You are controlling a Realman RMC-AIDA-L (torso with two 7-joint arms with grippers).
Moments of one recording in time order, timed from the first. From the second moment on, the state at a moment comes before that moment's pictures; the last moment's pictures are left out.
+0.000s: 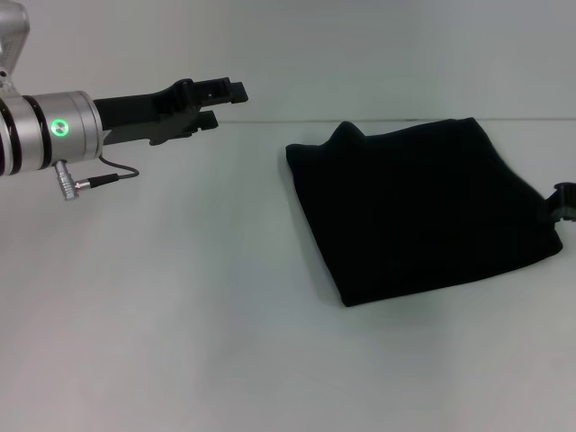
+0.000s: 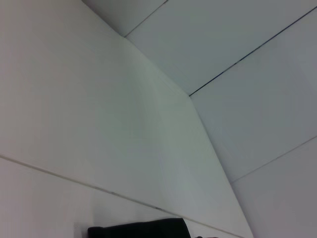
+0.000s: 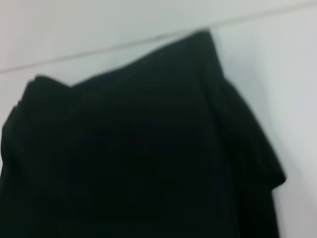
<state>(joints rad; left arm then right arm) -0.76 -2.07 0.64 0.70 2.04 1.18 -2.42 0.74 1.95 -0.72 -0.77 -2.62 -1.24 2.62</state>
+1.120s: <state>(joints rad) -0.75 -2.07 0.64 0.70 2.02 1.18 -2.42 0.80 1.94 -0.71 -0.77 -2.71 -1.05 2.74</state>
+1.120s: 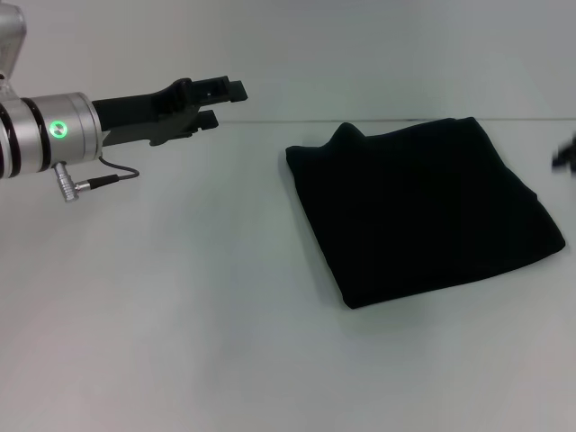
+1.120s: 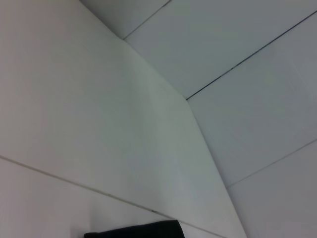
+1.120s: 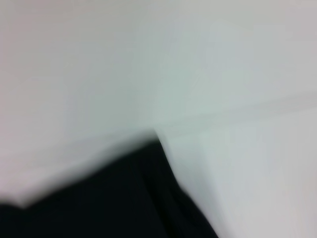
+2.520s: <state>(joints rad) -0.78 -2.05 0.66 0.66 2.17 1.32 -2.46 0.93 1.89 -0.73 -0.48 -2.43 -0.84 2.54</state>
